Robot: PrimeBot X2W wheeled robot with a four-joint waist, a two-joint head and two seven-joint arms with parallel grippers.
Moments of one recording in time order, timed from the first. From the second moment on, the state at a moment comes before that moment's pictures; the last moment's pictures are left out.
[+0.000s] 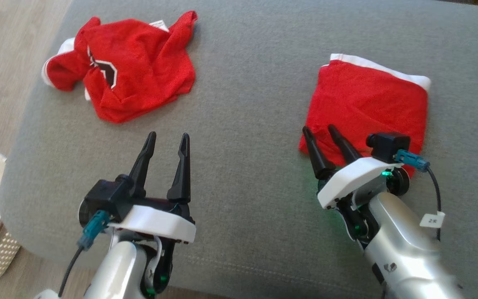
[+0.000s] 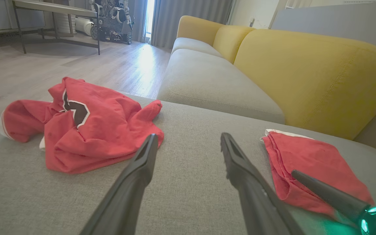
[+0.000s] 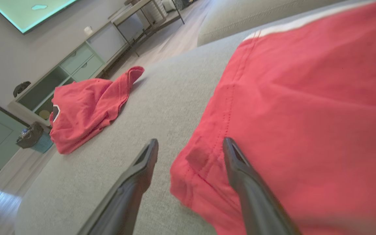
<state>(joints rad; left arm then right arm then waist) -0.15 0.04 -0.35 0.10 -0.31 0.07 -0.26 -0.48 -0.07 0.43 0.69 0.60 0.12 -0.10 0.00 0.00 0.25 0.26</state>
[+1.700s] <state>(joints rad) -0.07 0.05 -0.31 0.10 -0.33 0.06 -0.26 -0.17 -0.05 0.00 0.32 0.05 0.12 -0.24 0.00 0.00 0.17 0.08</state>
